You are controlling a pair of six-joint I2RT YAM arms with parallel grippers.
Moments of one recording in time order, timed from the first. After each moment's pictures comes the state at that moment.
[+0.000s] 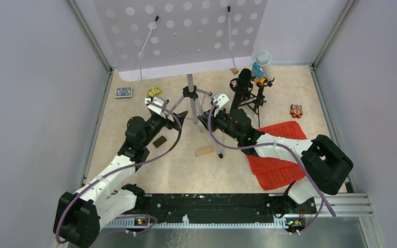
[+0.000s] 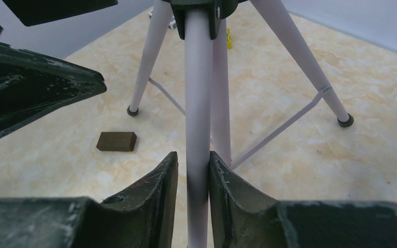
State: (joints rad) left arm -0.39 0.97 0.50 0.53 0.22 0.01; right arm 0.83 1.50 0.78 0.64 -0.04 0.13
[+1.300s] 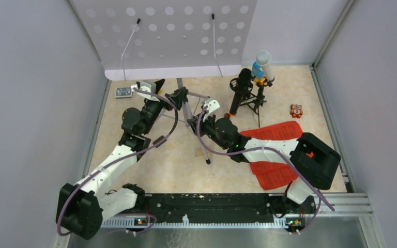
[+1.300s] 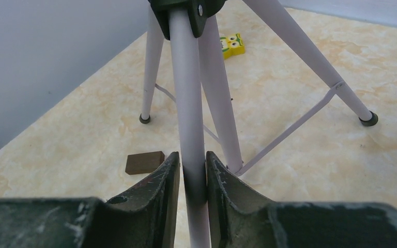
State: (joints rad) left arm -0.39 1.03 0.65 0.71 0.12 -0.13; right arm 1.00 1.60 0.83 0.71 0.23 0.24
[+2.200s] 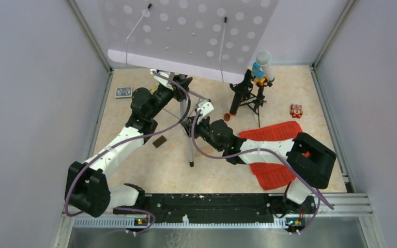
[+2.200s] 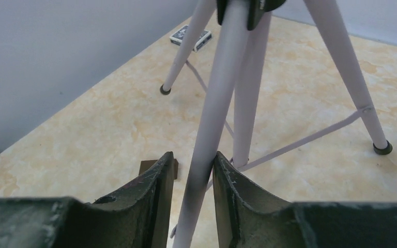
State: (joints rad) left arm -0.41 1.27 0.88 0.66 0.29 -0.05; right arm 1.05 1.63 0.87 0.74 0.25 0.20
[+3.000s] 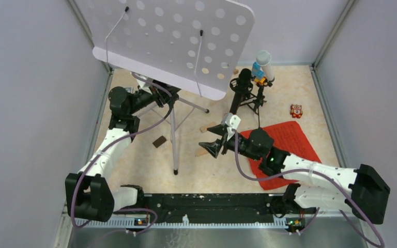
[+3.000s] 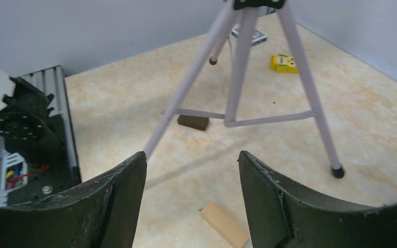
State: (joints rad) left arm -0.14 1.22 0.88 0.64 0.88 -0.19; right arm 1.04 1.05 0.58 0.50 -0.07 0.04
